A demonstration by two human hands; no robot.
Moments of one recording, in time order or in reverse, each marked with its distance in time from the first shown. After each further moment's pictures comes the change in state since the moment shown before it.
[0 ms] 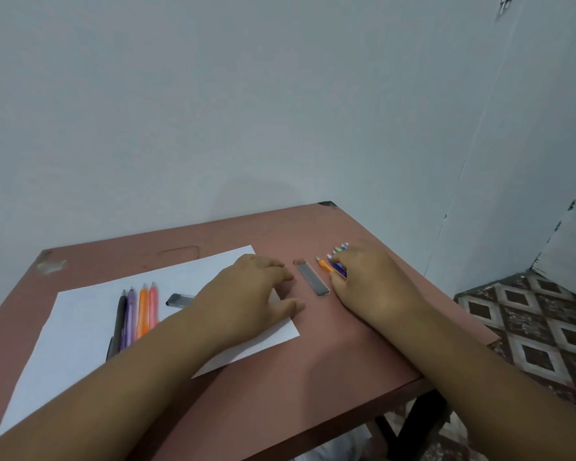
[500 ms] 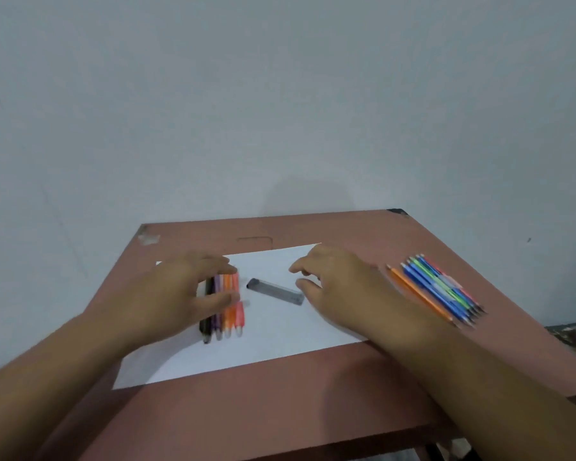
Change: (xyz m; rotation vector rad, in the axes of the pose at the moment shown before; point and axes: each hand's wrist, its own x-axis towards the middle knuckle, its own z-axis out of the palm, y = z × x) left_hand -0.116 -0.115 -0.061 0.012 0.100 -0.283; right_hand 0.016 -0.109 0.023 0.268 -0.034 -0.466
